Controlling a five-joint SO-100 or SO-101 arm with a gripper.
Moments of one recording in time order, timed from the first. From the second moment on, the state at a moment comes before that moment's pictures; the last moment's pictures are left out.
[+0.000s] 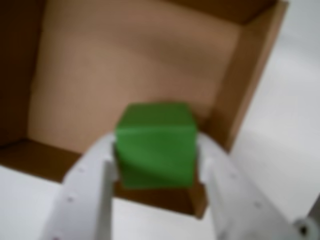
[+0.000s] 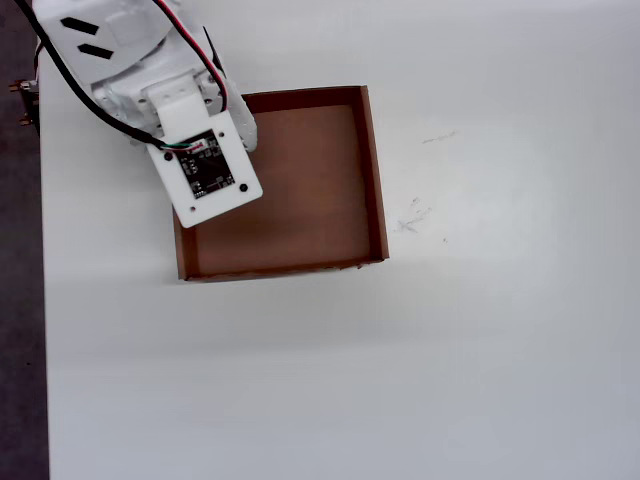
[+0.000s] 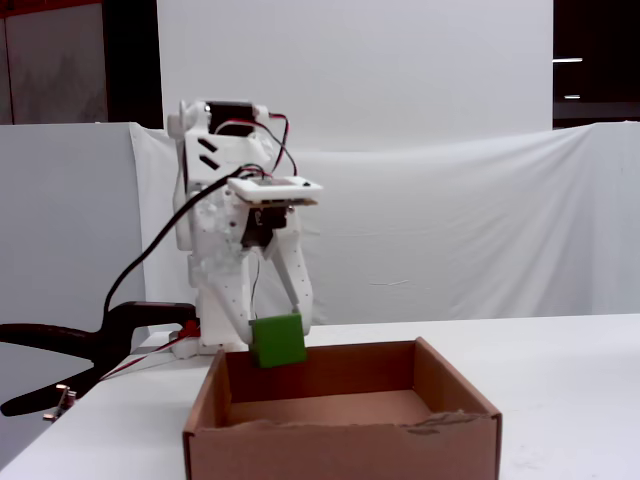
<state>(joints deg) -20.1 124.7 133.9 39.6 -72.5</state>
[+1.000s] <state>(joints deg) -23.6 114.2 137.4 33.3 -72.9</state>
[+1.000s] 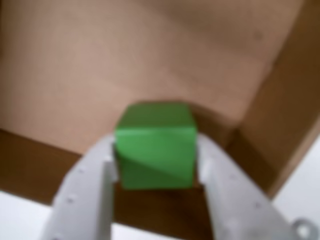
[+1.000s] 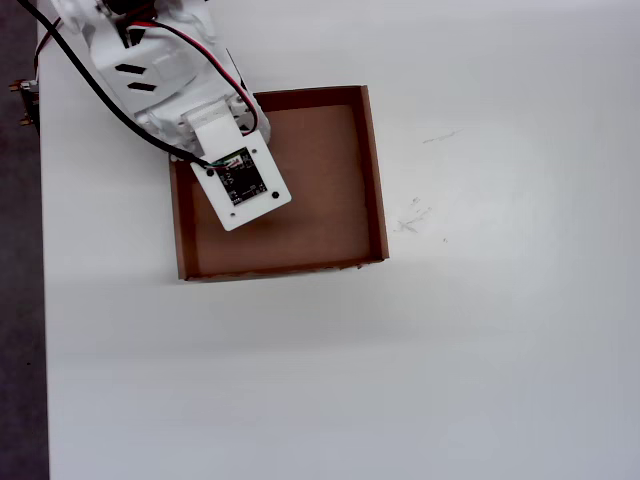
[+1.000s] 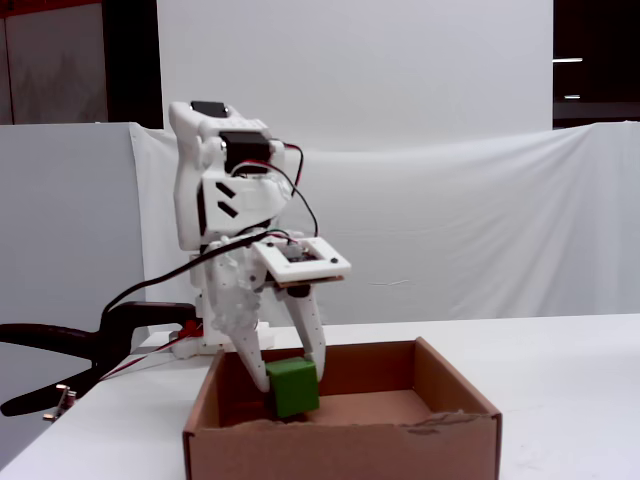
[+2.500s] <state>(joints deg) -23.1 119.6 133.9 42.1 -72.9</state>
